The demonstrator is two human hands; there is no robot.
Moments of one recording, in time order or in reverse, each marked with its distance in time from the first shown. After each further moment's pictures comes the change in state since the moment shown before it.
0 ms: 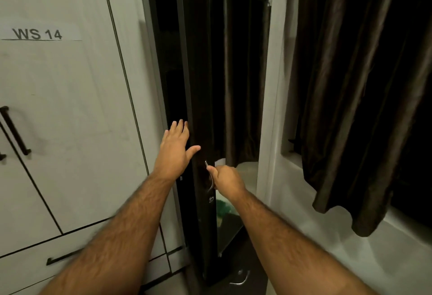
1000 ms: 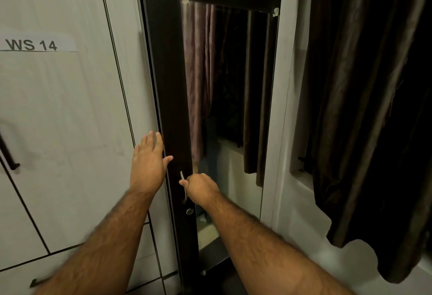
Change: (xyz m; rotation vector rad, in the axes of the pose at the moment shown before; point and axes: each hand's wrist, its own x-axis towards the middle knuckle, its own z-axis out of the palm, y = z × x) left_hand 0.043 -0.055 0.024 0.333 0.077 -0.193; right_hand 0.073 -0.046 0.019 -0.242 -0.190 -0.147
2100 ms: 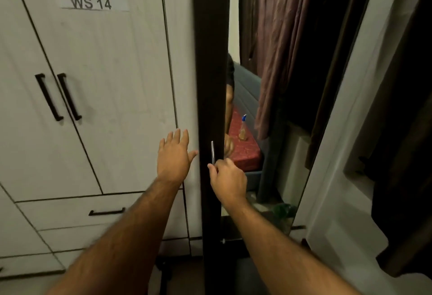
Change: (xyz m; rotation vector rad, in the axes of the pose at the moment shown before) left_hand -0.026 -0.022 0.050 0.124 -0.115 -0.183; right_hand 0.012 0.021 0.054 -0.043 0.395 -0.209
